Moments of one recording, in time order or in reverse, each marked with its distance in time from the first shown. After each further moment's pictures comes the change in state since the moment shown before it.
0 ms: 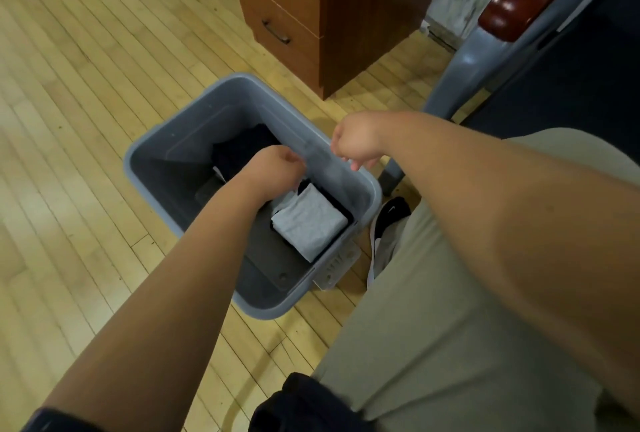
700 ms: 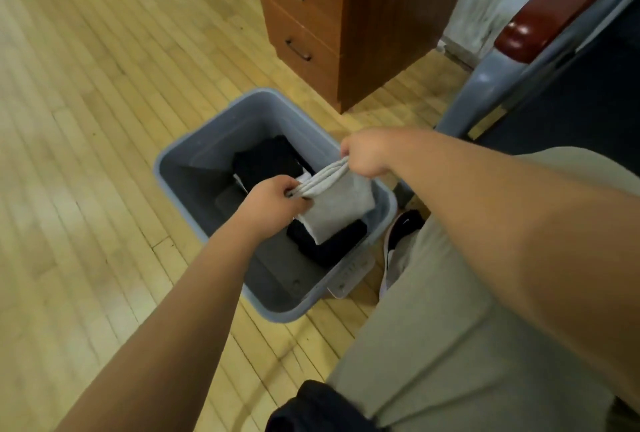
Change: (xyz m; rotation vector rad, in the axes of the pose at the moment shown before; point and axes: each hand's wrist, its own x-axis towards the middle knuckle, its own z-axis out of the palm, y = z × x) left_hand -0.049 -0.038 -0.003 0.029 0.084 0.096; right_hand -0.021 -0.020 0.008 -0.151 0.120 -0.148
